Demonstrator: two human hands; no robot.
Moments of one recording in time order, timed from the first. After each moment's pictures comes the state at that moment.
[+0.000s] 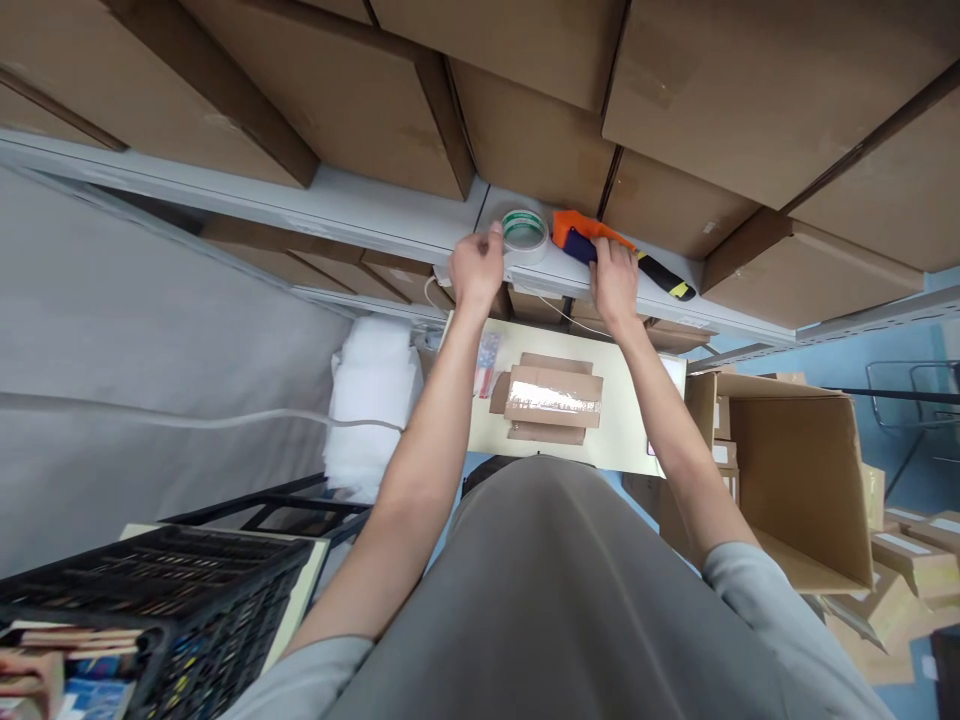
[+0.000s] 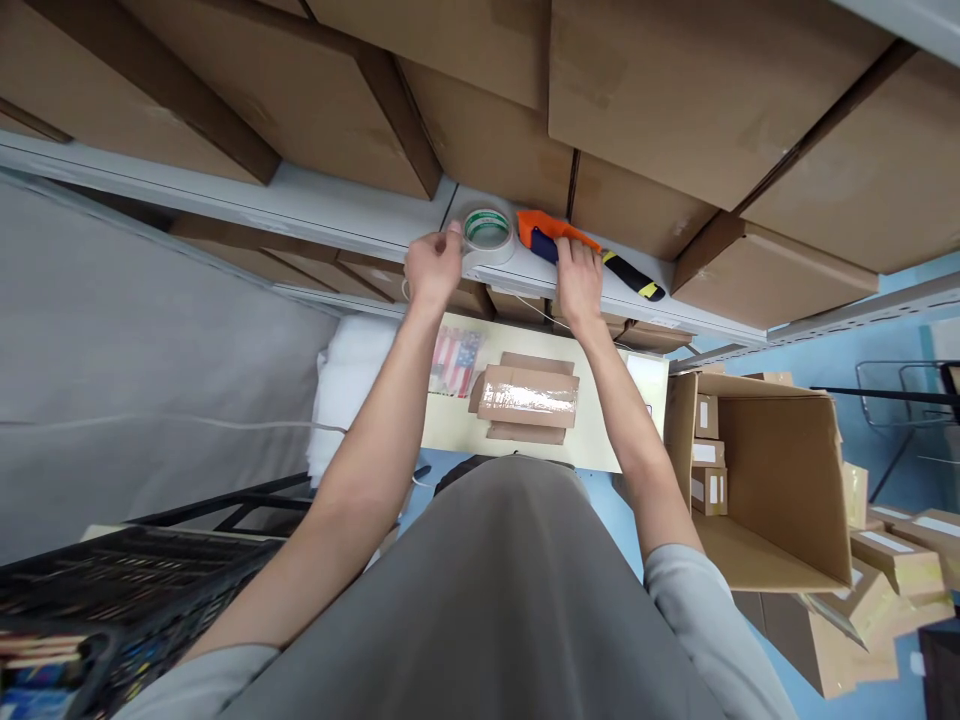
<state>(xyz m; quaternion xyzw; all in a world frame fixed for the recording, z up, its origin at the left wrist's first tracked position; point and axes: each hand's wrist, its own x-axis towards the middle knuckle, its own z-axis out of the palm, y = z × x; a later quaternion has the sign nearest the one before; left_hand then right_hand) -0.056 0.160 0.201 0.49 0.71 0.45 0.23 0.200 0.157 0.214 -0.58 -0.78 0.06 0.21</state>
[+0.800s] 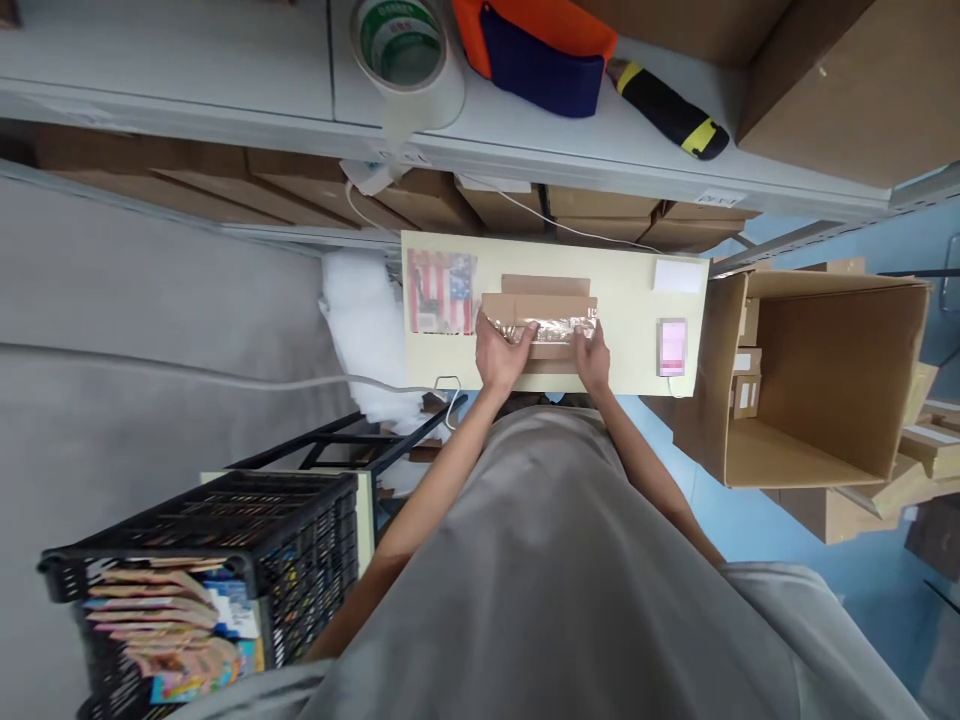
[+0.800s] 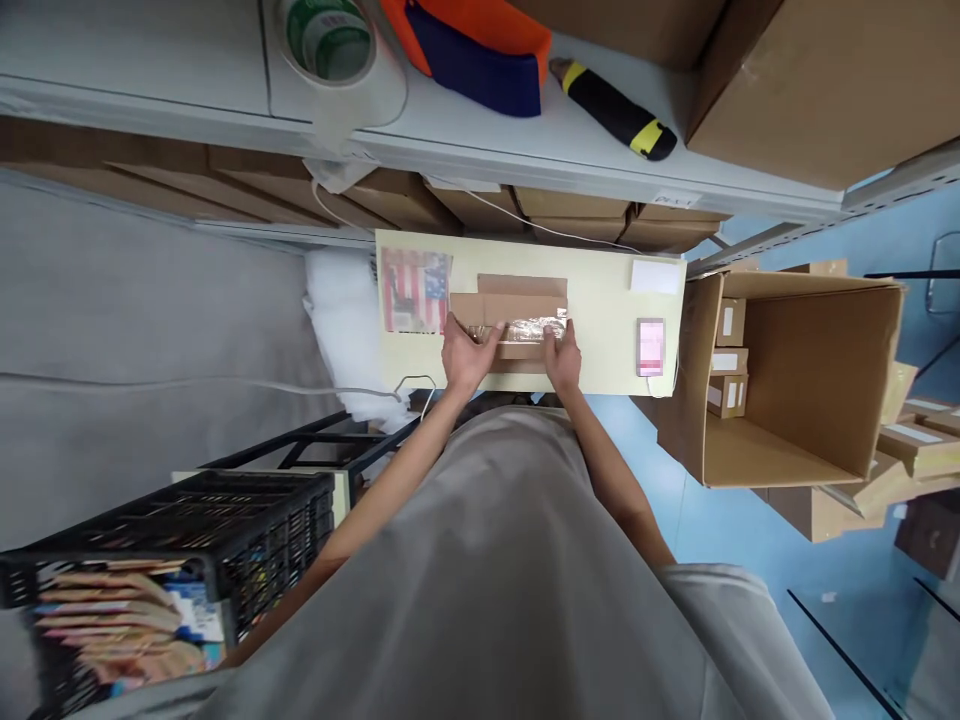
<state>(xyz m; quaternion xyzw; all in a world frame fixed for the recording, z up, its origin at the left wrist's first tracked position) 0.010 -0.092 0.042 0.48 0.79 0.20 0.32 0.204 -0.126 0.028 -0.77 -0.42 0.41 0.24</state>
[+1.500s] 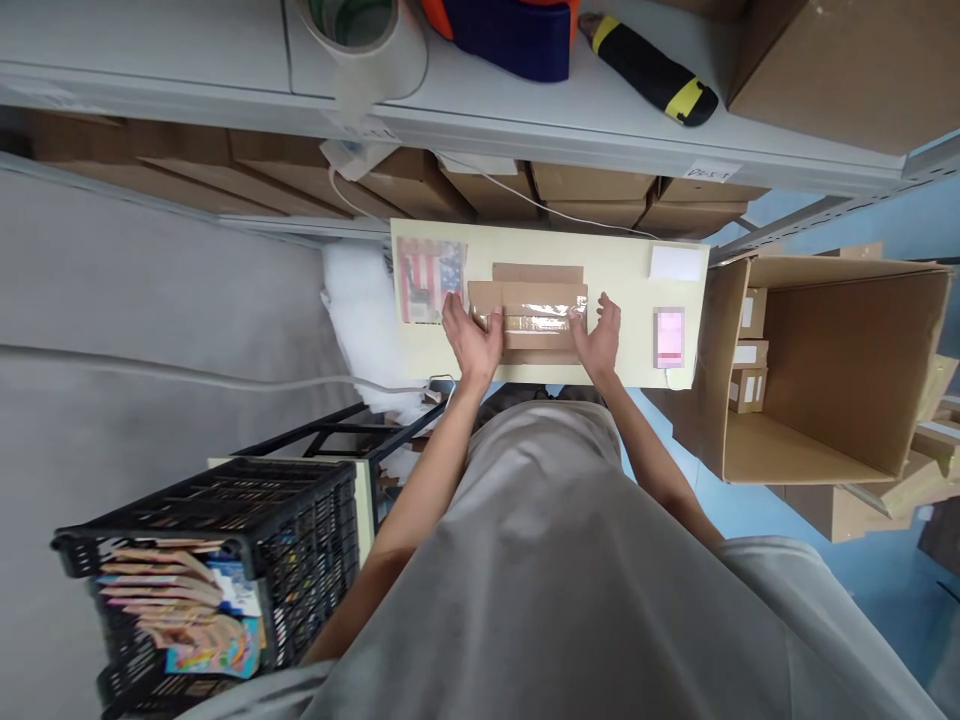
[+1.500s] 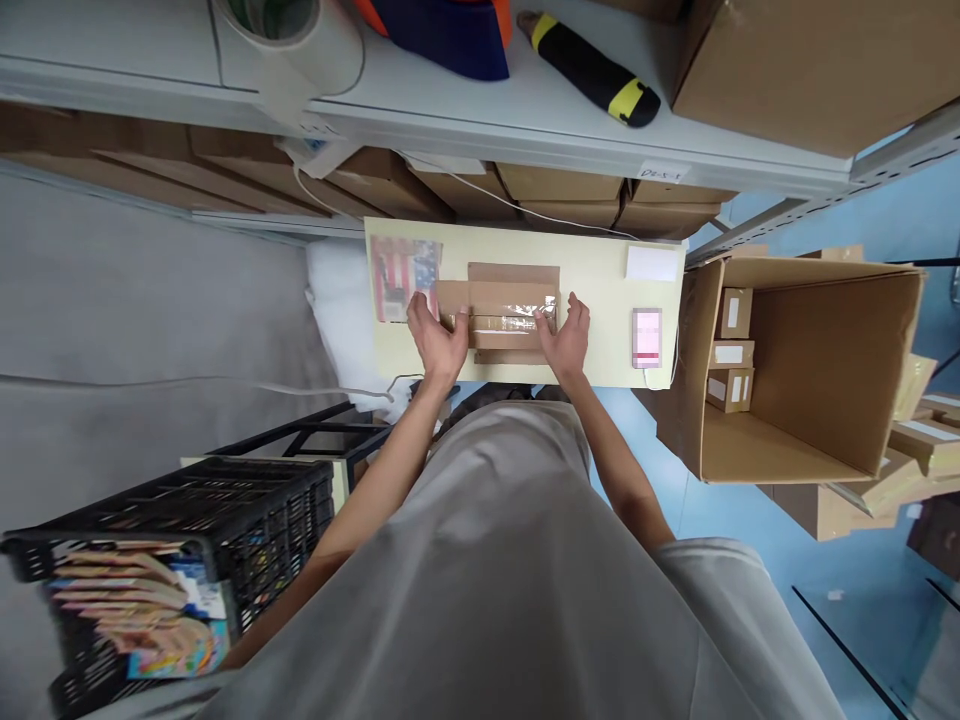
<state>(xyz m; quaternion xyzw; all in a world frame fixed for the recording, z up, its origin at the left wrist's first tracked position) -0.007 -0.089 0.039 0.51 0.78 0.25 0.27 0.233 -0.112 0.034 -0.75 -0.50 0.33 0.29</state>
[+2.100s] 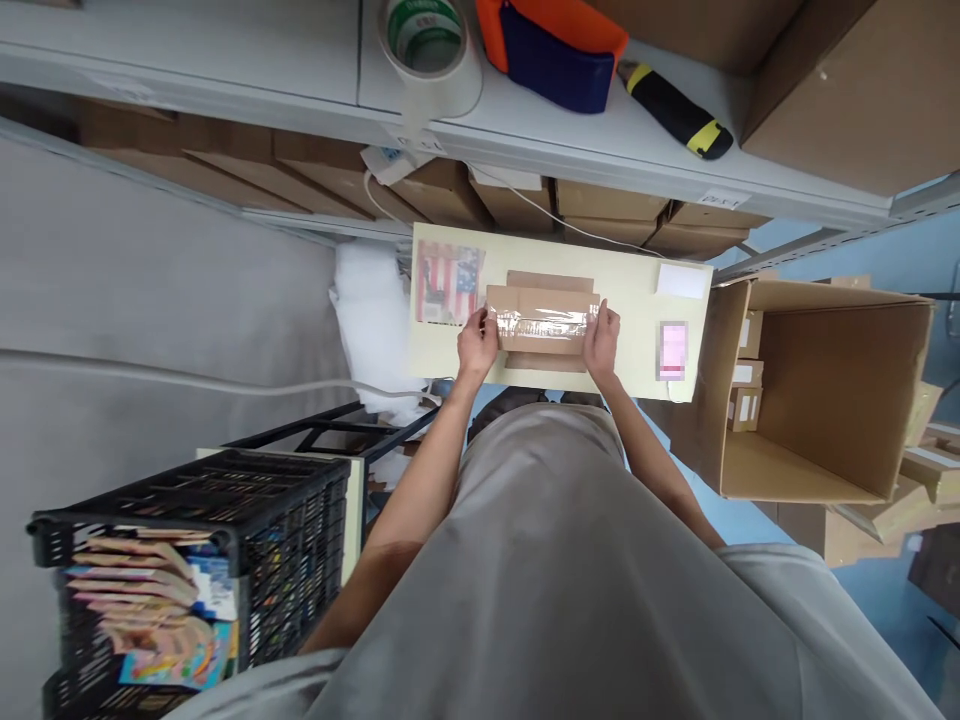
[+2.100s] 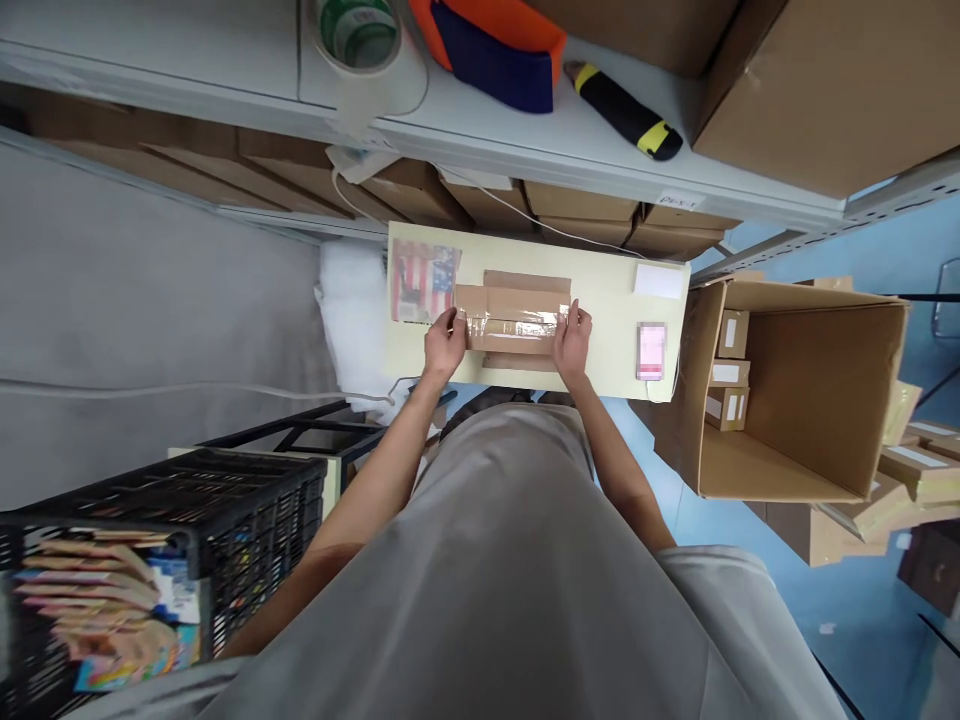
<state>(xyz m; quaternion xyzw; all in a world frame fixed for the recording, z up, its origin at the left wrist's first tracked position) -0.034 -0.084 0.030 0.46 0.78 0.23 0.36 0.227 -0.104 0.005 -0.75 -0.52 0.31 0.27</state>
